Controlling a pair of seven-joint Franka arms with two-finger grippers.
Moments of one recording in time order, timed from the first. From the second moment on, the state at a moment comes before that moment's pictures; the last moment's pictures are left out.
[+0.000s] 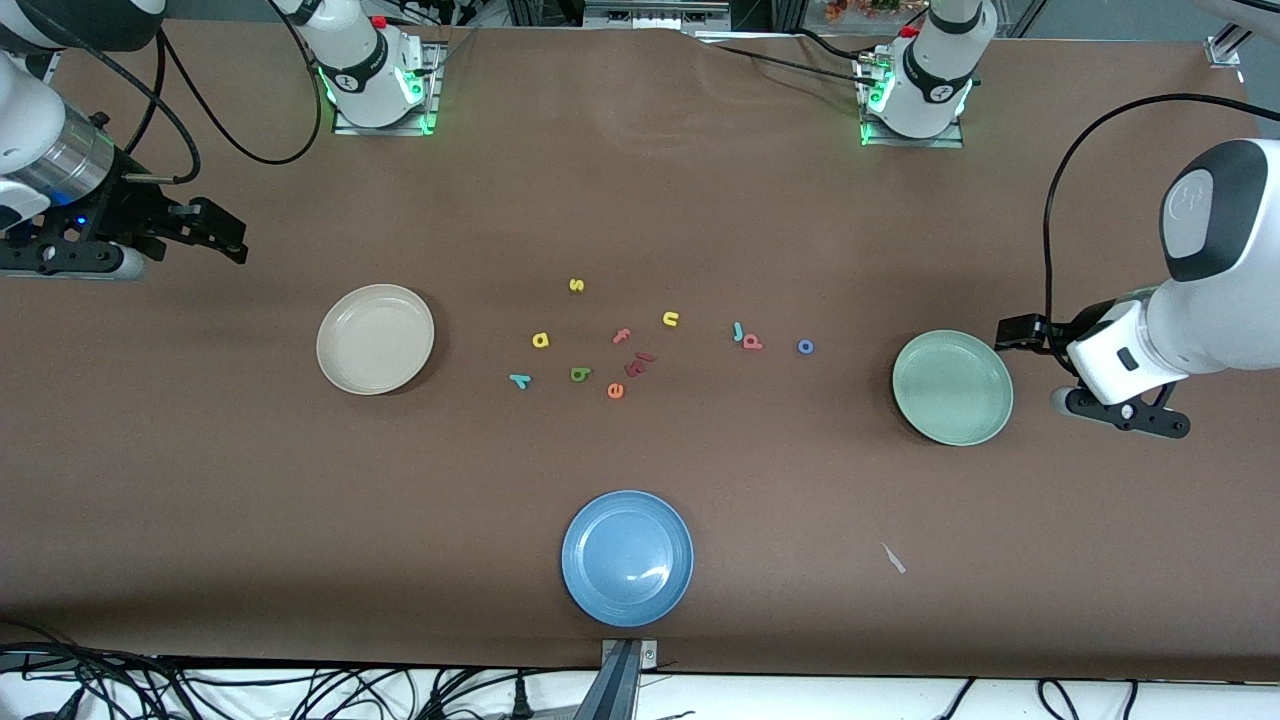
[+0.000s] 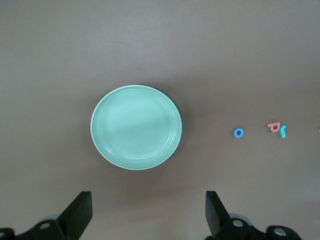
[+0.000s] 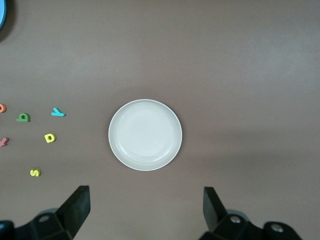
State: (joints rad) left arm 0.06 0.38 -0.12 -1.42 -0.01 1.58 0.16; right arm 0.05 -0.03 0.03 -1.76 -0.01 1.71 0.11
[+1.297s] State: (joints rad) left arm 0.06 0.38 -0.12 -1.42 -0.01 1.57 0.15; right arm 0.05 -0.04 0.03 -1.75 0.00 1.70 0.11
